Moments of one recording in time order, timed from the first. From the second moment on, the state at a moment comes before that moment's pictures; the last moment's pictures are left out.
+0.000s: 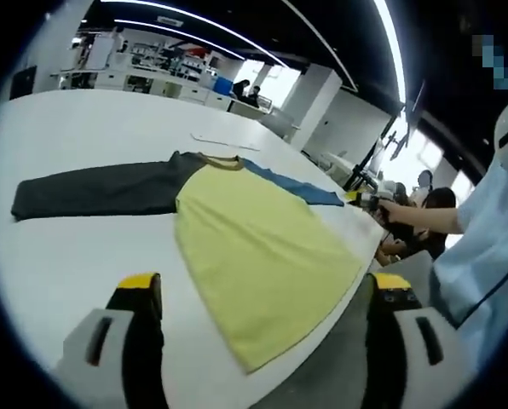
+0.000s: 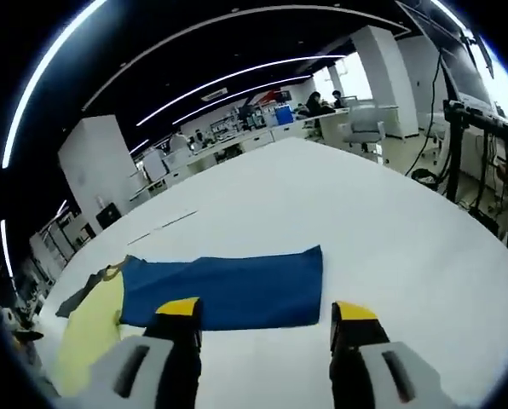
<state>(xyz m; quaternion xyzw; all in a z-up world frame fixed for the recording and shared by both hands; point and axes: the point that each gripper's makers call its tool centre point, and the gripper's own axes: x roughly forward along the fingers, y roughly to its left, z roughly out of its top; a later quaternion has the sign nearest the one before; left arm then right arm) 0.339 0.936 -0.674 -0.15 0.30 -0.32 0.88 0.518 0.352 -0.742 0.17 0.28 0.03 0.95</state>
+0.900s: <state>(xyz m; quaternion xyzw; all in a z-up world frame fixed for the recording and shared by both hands) 0.330 0.931 -0.675 -0.18 0.30 -0.32 0.88 0.527 0.325 -0.745 0.18 0.26 -0.03 0.95</state>
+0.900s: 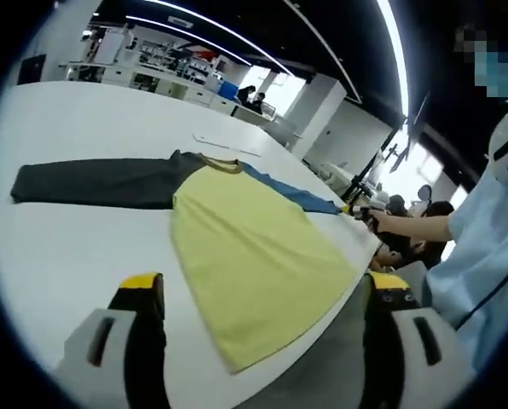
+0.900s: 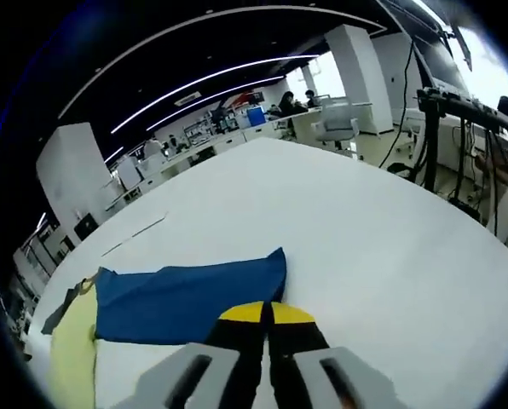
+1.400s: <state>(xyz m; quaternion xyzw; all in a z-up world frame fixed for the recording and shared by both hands) 0.332 0.925 -0.682 -0.14 0.29 -0.34 0.88 0.559 0.478 -0.663 0.24 0.22 0.16 0.93</state>
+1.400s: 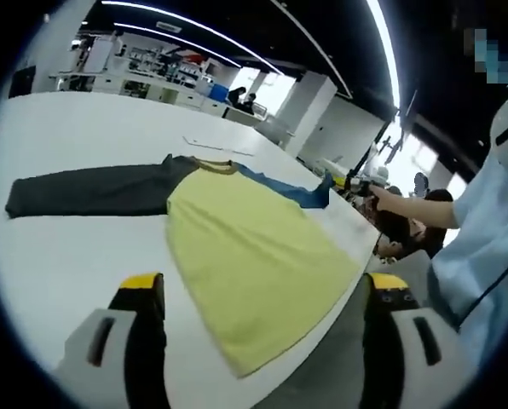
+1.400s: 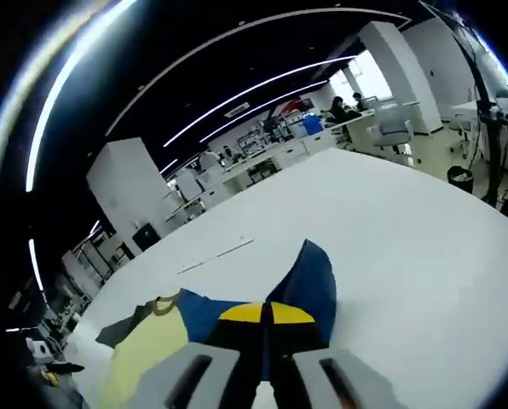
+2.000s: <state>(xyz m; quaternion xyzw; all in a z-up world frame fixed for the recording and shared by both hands) 0.323 0.945 -0.698 -0.09 0.31 -0.33 0.89 0.563 0.662 -0.600 0.27 0.20 0.33 0.88</state>
